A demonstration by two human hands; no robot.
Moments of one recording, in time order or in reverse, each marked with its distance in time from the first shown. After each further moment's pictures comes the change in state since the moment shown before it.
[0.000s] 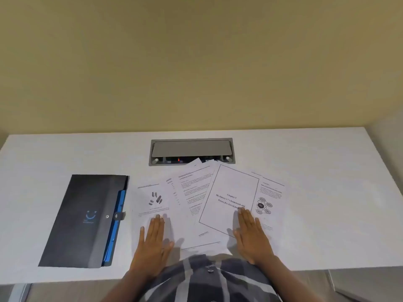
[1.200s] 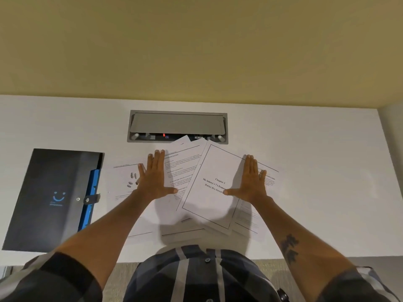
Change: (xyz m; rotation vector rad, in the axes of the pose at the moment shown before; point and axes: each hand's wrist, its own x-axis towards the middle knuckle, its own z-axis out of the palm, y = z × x) left_hand 0.173 0.053 -0.062 -0.052 -0.020 -0.017; right_hand 0.123 0.042 -0.083 0.104 -0.078 0.212
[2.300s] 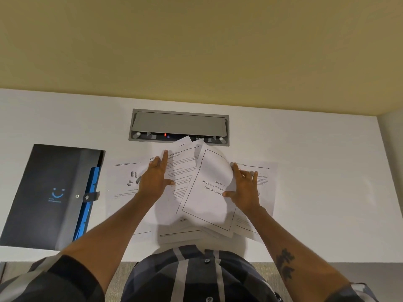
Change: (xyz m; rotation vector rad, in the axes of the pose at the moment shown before) left_hand -0.006 0.008 0.000 -0.114 0.086 -0.059; right_hand -0.011 -0.016 0.018 0.029 0.151 -0.090
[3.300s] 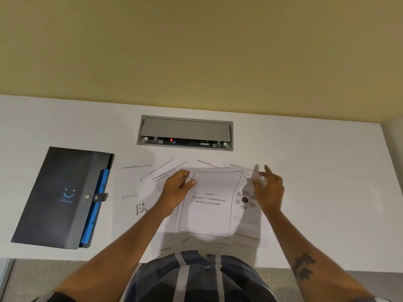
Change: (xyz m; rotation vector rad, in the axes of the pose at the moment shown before) left_hand -0.047 0.046 0.008 -1.043 0.006 0.016; right_hand -0.008 0.038 -0.028 0.296 0.407 0.187
